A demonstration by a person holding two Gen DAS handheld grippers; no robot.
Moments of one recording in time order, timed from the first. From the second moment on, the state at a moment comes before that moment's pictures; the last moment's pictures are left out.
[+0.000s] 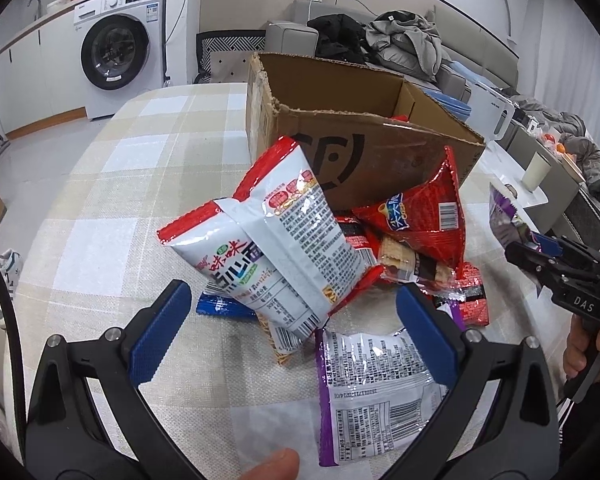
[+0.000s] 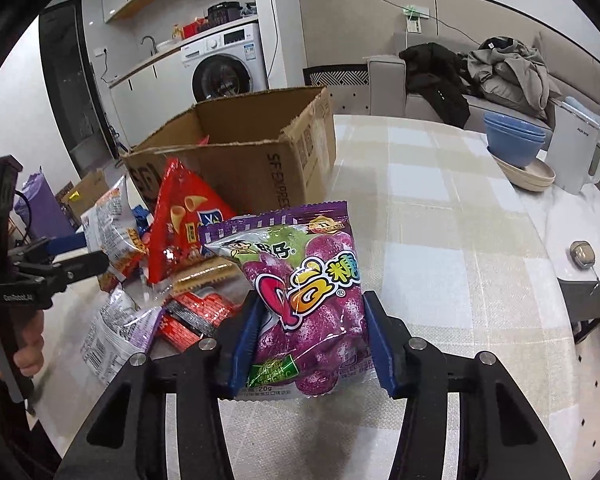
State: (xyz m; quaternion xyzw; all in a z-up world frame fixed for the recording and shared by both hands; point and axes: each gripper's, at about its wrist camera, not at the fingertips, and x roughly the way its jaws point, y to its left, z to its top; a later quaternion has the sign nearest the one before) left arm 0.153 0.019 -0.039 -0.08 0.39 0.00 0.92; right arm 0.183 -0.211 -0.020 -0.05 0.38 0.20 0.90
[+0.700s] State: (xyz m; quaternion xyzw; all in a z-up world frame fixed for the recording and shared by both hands) left arm 0.183 0.073 -0.064 -0.22 0.40 0.01 0.89; right arm 0.186 -0.225 -0.006 -0.02 0.37 0.21 0.91
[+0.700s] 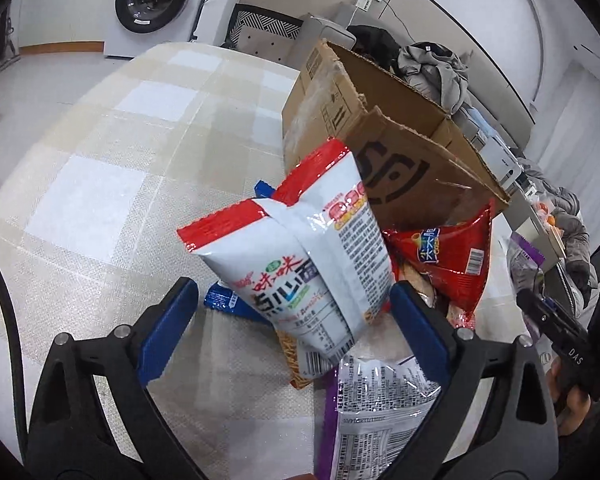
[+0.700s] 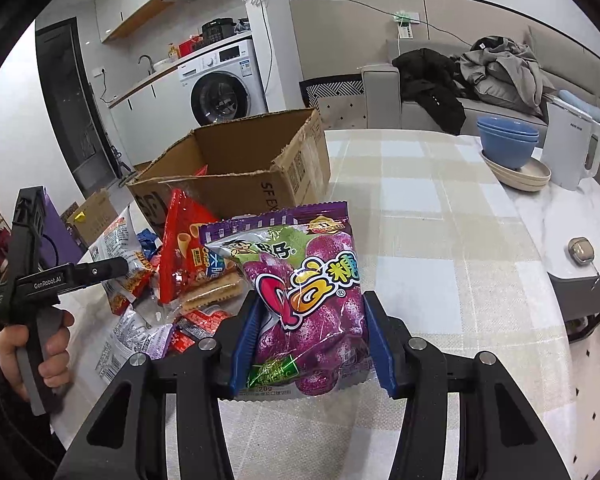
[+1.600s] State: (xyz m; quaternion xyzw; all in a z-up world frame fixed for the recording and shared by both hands) left arm 0.178 0.047 -0.032 -0.16 0.39 -0.02 0.91; right arm 0.182 -0.213 -0.007 -0.04 0.37 0.22 0.90
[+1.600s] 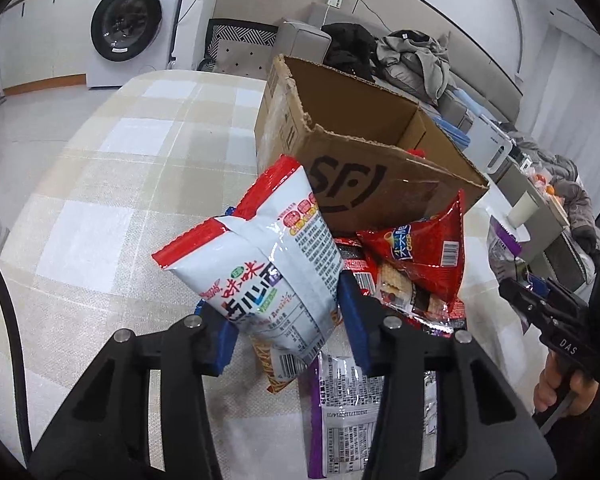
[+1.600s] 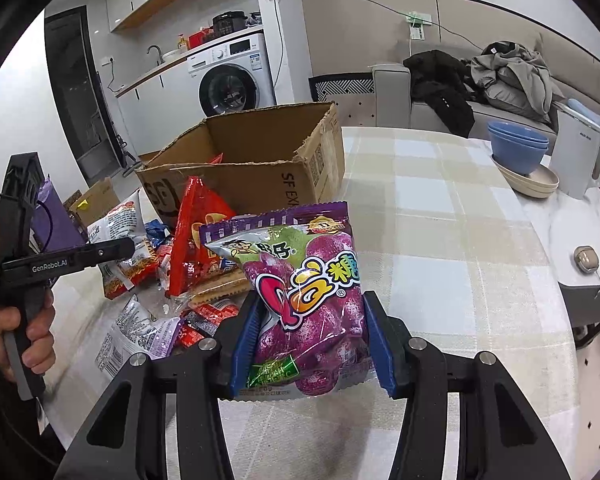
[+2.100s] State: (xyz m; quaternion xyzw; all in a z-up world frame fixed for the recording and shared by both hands) left arm 0.153 0.053 0.000 -0.15 0.35 -0.02 0.92; right arm 0.176 -0.206 -0.001 -0.05 0.35 0.23 0.90
